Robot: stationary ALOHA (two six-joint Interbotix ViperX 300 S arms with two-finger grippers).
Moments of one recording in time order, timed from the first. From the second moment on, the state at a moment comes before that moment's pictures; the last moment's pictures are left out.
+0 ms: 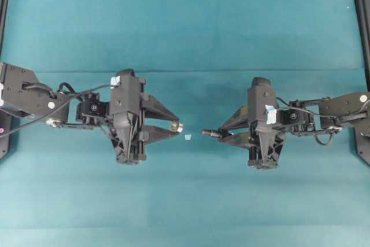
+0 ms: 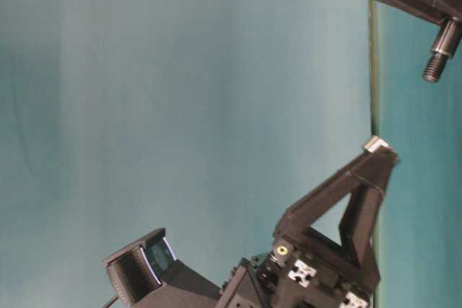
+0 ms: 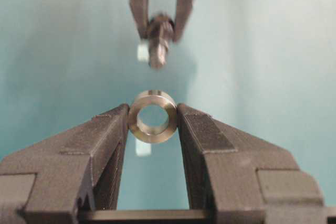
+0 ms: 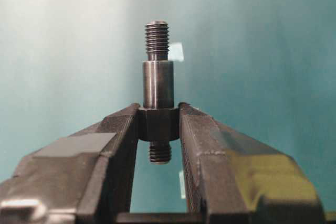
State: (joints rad) left arm -0.01 -0.03 0.79 0.02 -0.33 -0.09; right arm 0.03 -0.07 0.97 0.04 -0.28 0.10
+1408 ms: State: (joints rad) left arm -0.02 0.07 0.74 0.02 -0.37 -0.10; right arm 0.03 0.00 0.97 0.04 -0.42 0.10
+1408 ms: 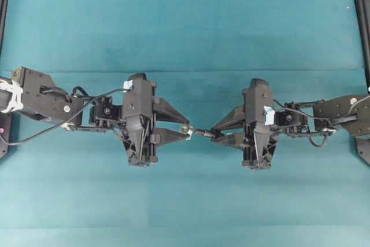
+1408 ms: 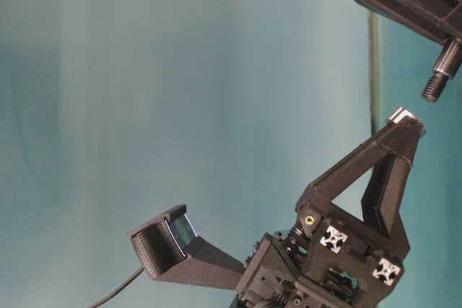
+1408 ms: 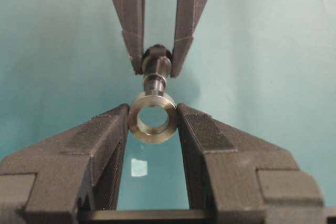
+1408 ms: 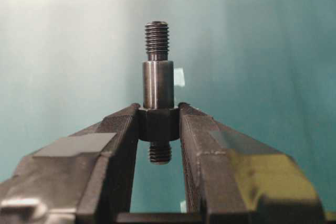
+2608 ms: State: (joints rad) left arm -0.03 0.15 0.67 0.02 -0.38 -0.11; right arm 0.03 0.00 0.97 0.04 -0.48 0.10
